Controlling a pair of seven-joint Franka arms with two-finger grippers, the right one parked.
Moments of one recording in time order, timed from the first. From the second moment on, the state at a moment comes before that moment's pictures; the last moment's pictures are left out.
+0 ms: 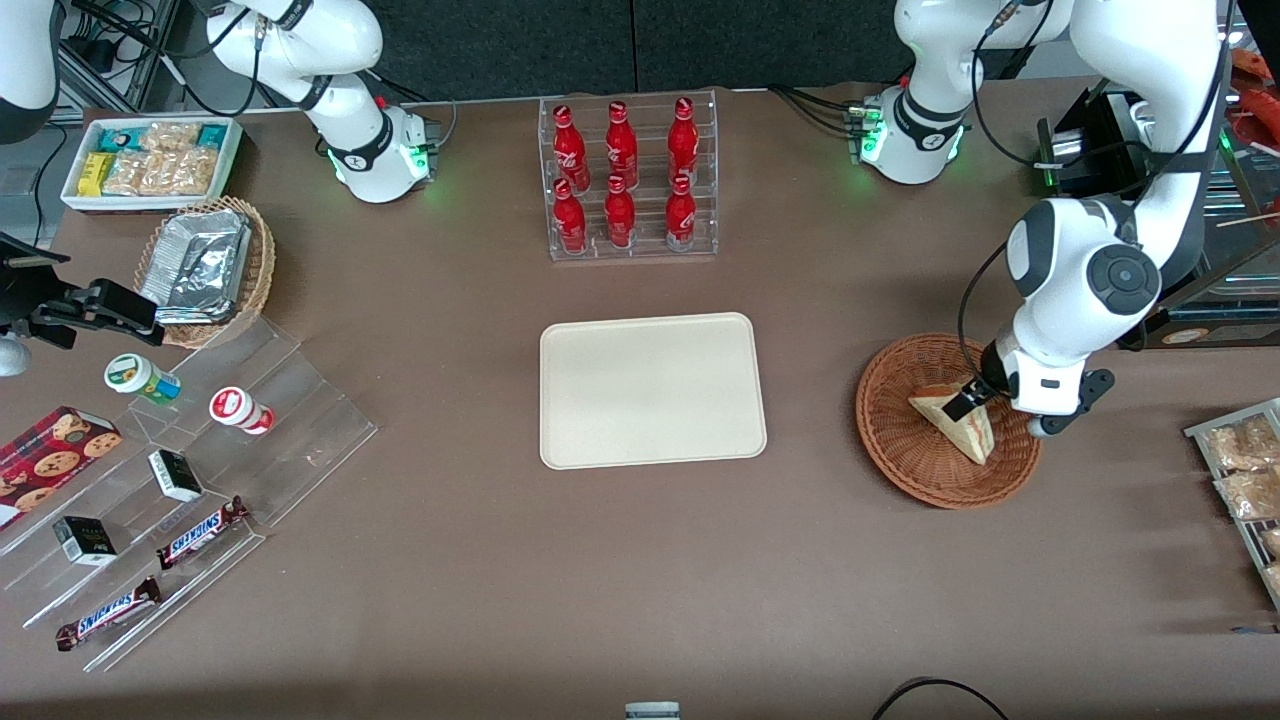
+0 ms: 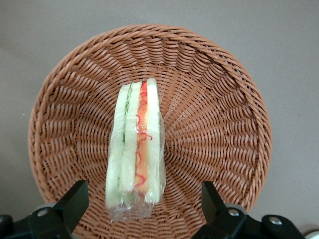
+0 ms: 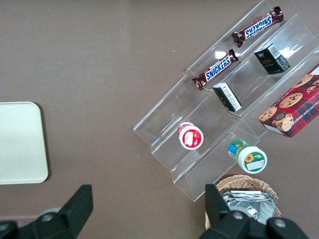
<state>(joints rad) -0.02 0.19 -0.06 -2.20 0.02 2.41 -0.74</state>
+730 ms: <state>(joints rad) -0.02 0.27 -0.06 -2.22 0.02 2.48 -0.75</state>
